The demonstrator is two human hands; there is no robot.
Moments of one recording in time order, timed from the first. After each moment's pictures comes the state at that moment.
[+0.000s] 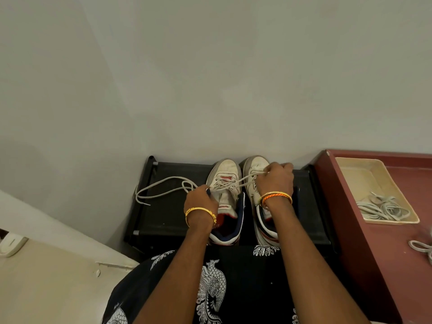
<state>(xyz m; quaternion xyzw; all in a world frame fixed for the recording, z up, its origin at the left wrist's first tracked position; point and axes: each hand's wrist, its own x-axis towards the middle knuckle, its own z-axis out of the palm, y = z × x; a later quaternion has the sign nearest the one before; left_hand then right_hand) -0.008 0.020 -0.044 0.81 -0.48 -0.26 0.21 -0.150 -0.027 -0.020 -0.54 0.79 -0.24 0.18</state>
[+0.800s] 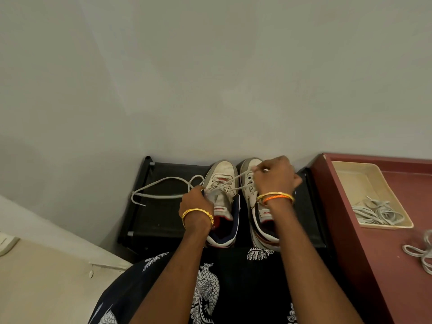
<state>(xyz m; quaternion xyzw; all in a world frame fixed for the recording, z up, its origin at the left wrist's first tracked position) -0.010 0.019 -0.046 0.82 -0.45 -0.26 0.24 -0.152 -0.024 0.001 -0.56 0.76 -0.29 0.13</state>
